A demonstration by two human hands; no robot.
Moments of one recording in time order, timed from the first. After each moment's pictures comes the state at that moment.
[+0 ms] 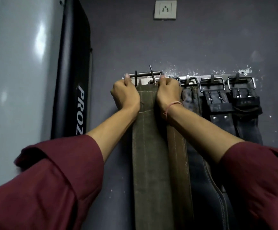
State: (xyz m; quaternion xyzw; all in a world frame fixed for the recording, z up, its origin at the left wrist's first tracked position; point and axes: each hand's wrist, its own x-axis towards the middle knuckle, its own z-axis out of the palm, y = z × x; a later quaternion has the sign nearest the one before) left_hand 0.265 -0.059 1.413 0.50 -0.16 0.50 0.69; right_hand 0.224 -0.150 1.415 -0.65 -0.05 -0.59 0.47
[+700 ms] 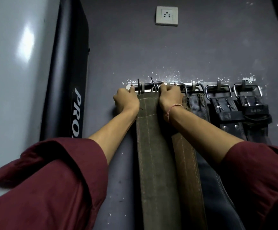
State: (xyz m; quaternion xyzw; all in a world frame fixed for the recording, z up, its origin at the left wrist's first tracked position) left_hand 0.333 -0.058 1.440 0.60 -0.16 0.43 0.65; right_hand 0.273 -0.154 1.438 -0.66 0.03 -0.60 0.45
